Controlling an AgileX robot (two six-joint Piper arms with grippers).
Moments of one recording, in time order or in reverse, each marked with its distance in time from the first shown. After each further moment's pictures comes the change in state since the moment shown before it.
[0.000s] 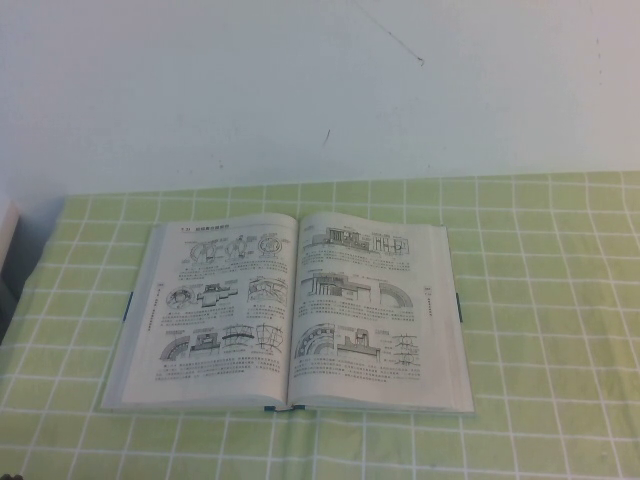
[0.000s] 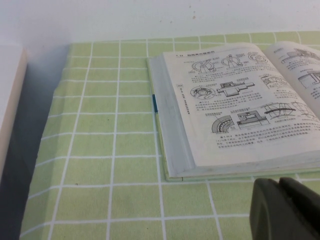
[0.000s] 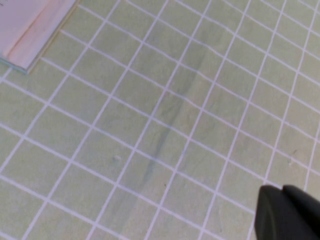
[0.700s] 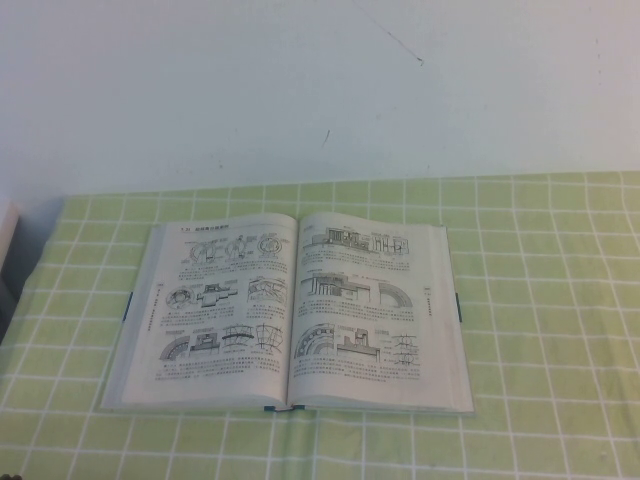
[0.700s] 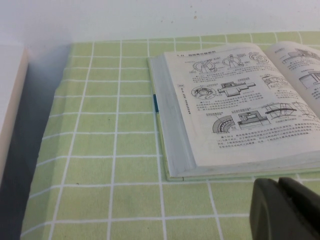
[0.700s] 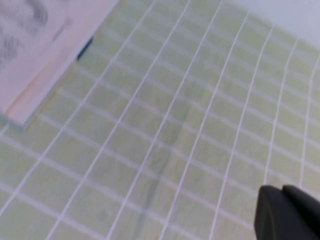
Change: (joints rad) right arm -0.030 -0.190 0.152 -0.002 -0.161 -0.002; left arm 0.000 0.000 0.000 0.000 0.001 0.000
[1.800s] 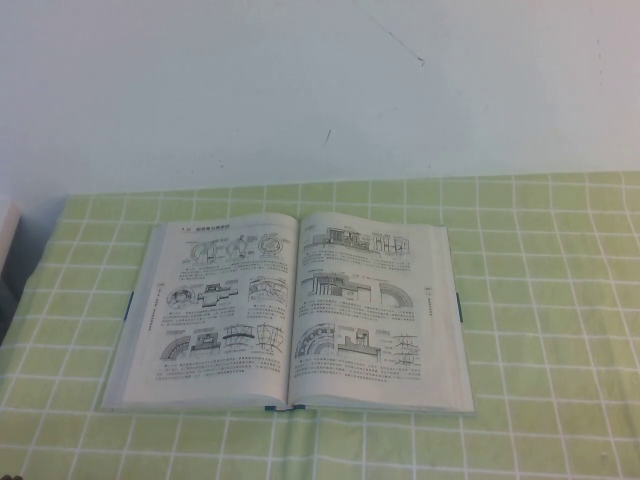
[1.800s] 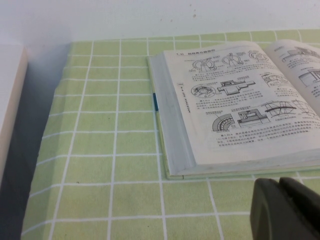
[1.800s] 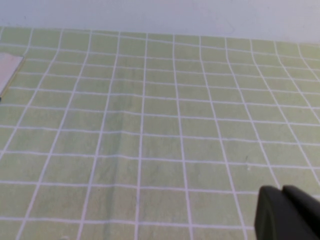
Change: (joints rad) right arm -0.369 -0.518 0.414 0.165 -0.217 0.044; left arm 0.000 0.000 0.000 0.001 0.005 0.000
